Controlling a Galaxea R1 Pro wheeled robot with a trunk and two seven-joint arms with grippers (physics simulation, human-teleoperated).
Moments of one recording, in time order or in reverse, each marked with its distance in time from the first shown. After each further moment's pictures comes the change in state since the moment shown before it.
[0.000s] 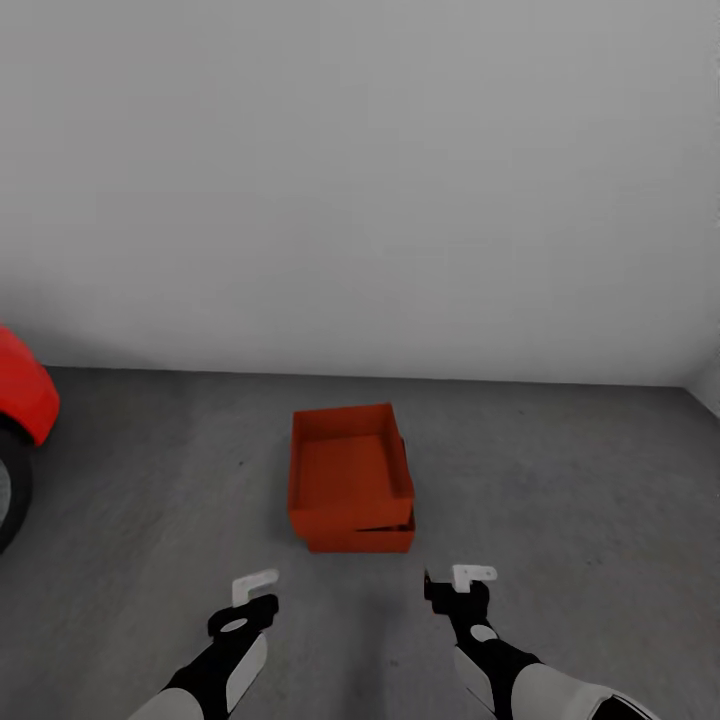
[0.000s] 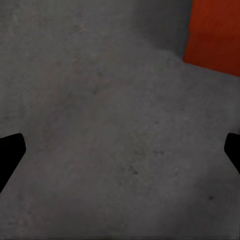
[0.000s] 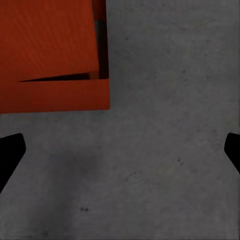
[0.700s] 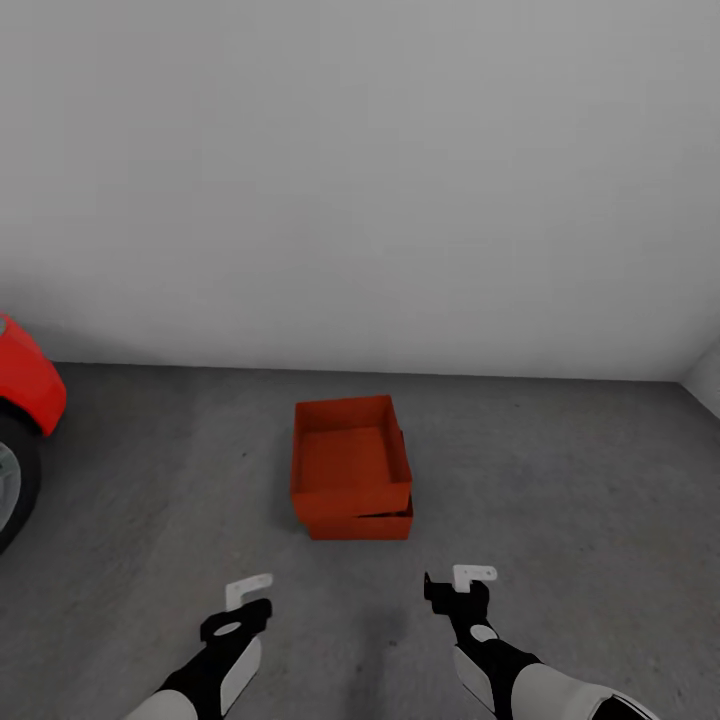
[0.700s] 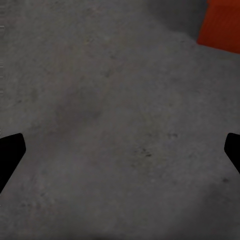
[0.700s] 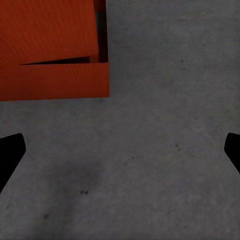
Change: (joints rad) left arm 0.000 0.017 0.002 0.019 0.003 -0.003 0.000; right arm 0.000 0.000 0.000 0.000 0.000 -0.001 0.000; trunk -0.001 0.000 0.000
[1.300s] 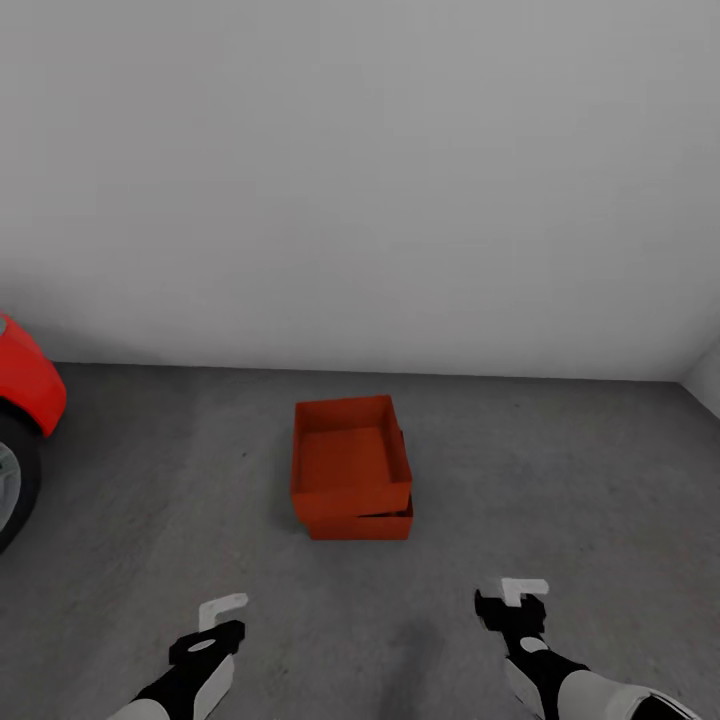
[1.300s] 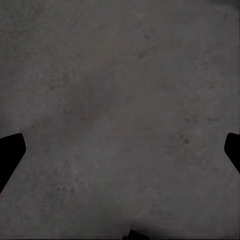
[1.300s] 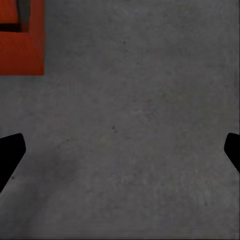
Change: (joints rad) left arm 0.000 0.069 0.001 0.086 0.002 0.000 -0.007; right arm 0.000 -0.119 0.004 0.080 0.010 0.009 -0.002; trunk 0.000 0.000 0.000
